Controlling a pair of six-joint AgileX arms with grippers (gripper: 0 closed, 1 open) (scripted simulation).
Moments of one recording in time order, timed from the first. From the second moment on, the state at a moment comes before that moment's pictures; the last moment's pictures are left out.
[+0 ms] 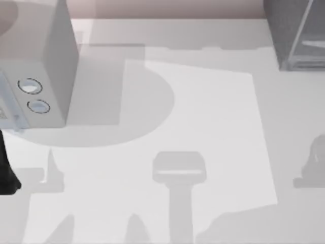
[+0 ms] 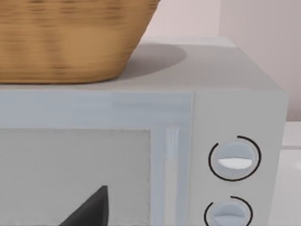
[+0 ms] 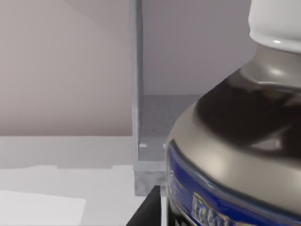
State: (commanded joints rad) left arm 0.00 0.00 0.00 0.00 0.00 0.00; right arm 0.10 0.11 0.03 0.11 0.11 0.00
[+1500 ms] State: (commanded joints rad) left arm 0.00 0.00 0.00 0.00 0.00 0.00; right arm 1.20 1.51 0.27 1.20 1.22 0.03
